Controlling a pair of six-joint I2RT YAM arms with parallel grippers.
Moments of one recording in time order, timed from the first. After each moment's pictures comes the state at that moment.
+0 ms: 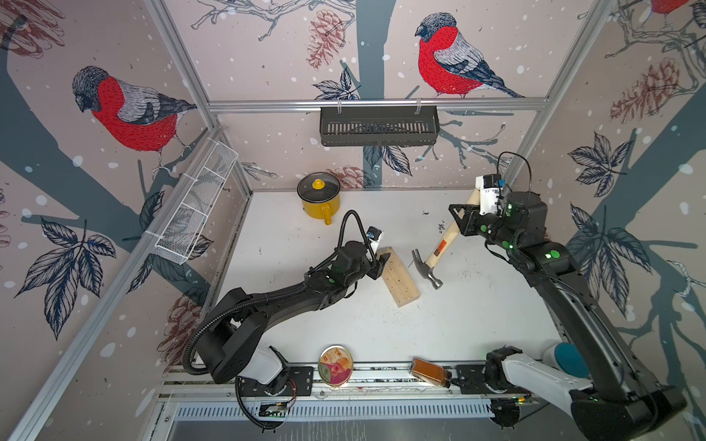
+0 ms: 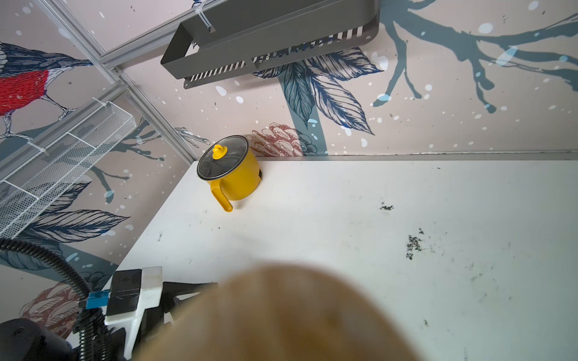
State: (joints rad) left arm -0.79 1.47 0.77 0.31 -0.03 -0.08; right arm 0.27 1.07 1.23 -0.49 -0.27 0.29
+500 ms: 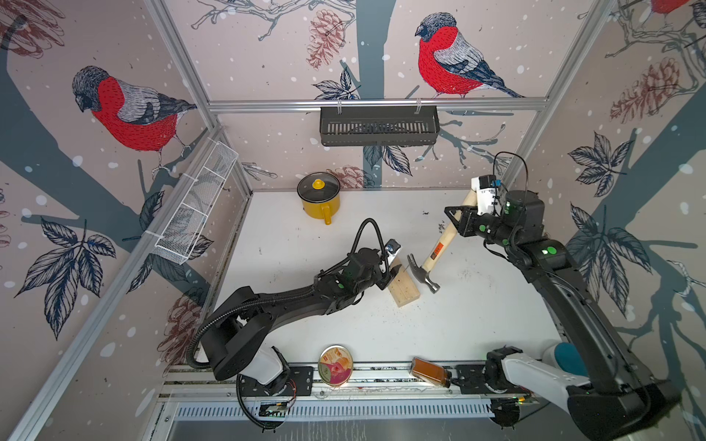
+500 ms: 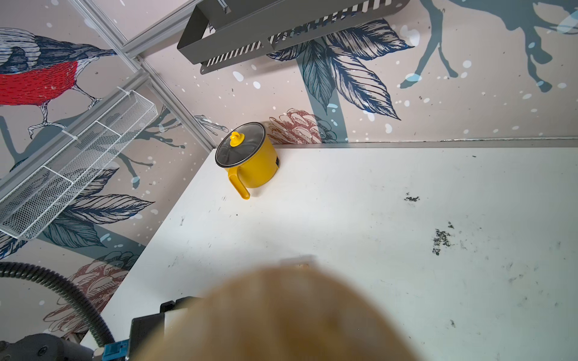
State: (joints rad) left arm -0.90 1.50 0.81 0.27 -0.05 0.10; right arm 0.25 1.10 1.22 -0.49 -0.37 0.29
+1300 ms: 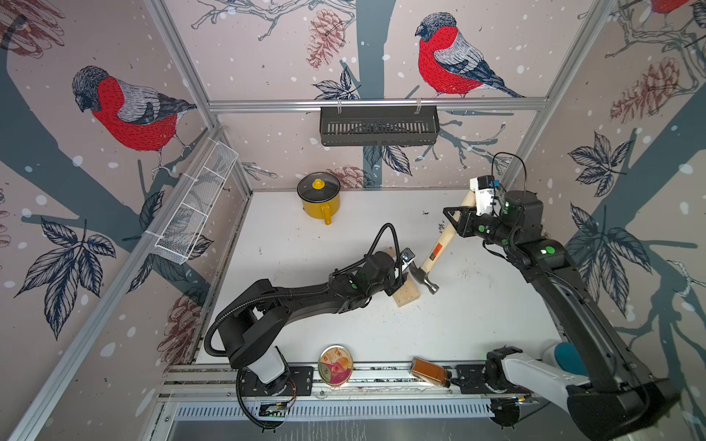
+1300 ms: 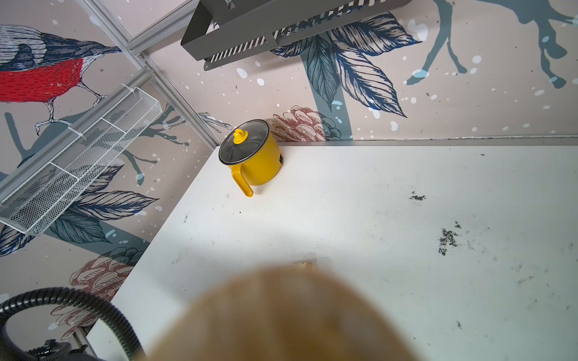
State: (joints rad) left arm -0.96 1.61 0.89 0.19 -0.08 0.16; right arm 0.25 1.10 1.22 -0.48 -0.39 0.29
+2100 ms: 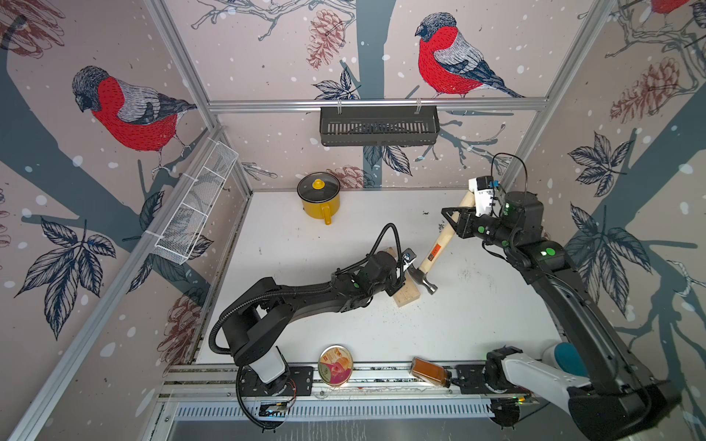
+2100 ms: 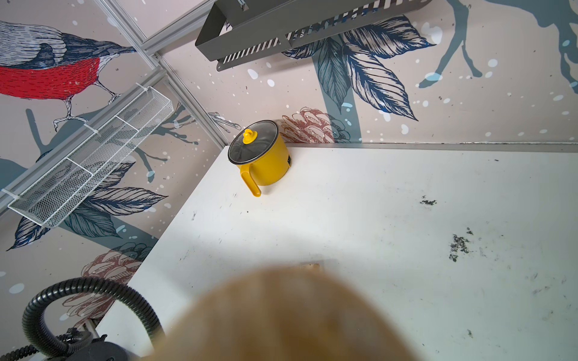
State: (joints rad) left arm -0.96 1.63 0.90 0.19 -0.08 0.16; right arm 0.27 1.09 1.21 -0.47 -0.41 0.29
